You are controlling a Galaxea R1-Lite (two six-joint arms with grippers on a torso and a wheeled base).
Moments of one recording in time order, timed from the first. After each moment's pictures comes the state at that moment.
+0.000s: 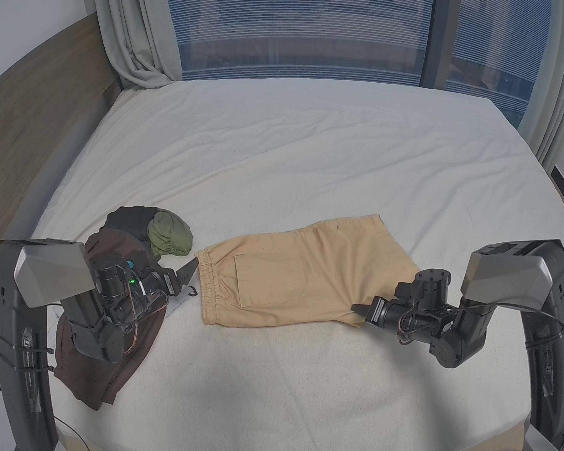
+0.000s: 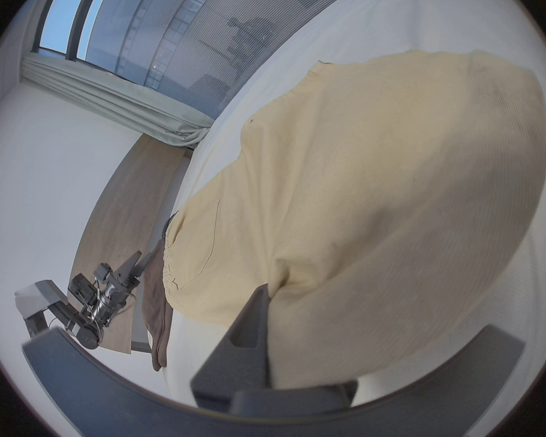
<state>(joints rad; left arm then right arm) -0.11 2.42 -0.72 -1.55 -0.19 -0.13 0.34 2.50 -0.80 -1.26 0.33 0.71</state>
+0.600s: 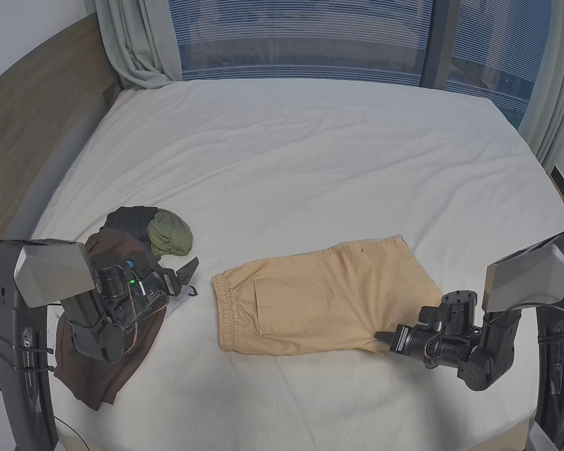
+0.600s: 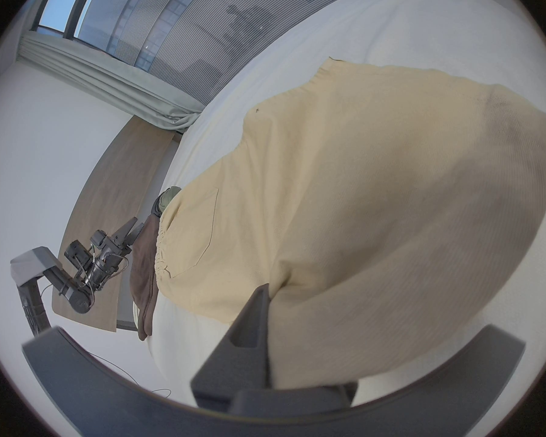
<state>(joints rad) -0.11 2.42 -0.72 -1.55 -0.19 -0.14 0.31 2.42 -0.44 -1.42 0.32 0.61</state>
